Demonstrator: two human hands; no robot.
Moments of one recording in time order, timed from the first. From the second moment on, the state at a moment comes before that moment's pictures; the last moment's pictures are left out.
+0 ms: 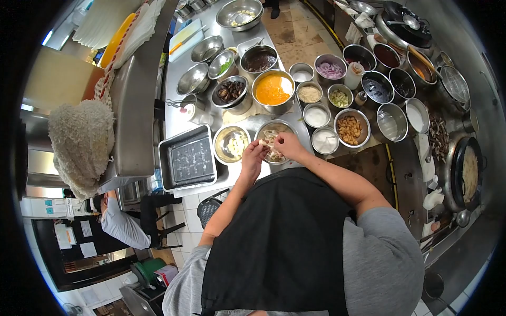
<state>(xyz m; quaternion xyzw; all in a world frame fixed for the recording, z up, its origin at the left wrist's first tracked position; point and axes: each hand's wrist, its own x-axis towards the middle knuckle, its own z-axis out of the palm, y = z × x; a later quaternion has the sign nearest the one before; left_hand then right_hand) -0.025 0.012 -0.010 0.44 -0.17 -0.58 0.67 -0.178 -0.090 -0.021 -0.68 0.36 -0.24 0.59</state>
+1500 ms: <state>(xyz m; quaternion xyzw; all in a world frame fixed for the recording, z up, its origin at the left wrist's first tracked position) -0.034 0.008 0.011 0.59 -0.33 -0.49 0.55 -0.176 -0.089 0.001 -0.64 0.34 -0.22 0.66</state>
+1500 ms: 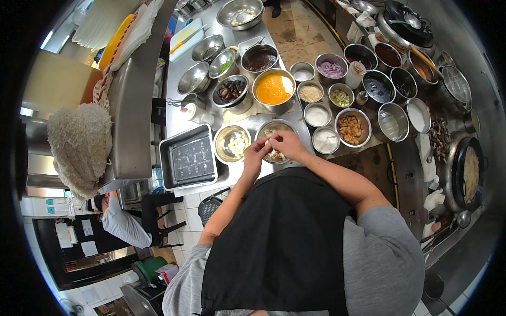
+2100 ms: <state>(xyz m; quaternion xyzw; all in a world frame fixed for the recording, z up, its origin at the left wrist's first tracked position) -0.024 0.010 -0.006 0.57 -0.23 -0.56 0.55 -0.178 -0.094 0.004 -0.62 0.41 -0.33 0.58</state>
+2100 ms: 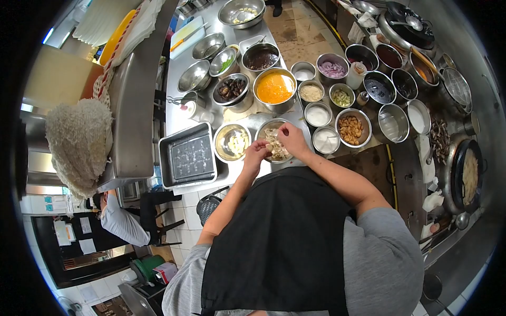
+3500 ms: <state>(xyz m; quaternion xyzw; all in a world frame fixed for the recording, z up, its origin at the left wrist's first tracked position) -0.011 0.026 -0.016 0.65 -0.31 -0.46 0.52 -0.141 -0.103 -0.038 -0.89 0.33 -0.03 0.30</state>
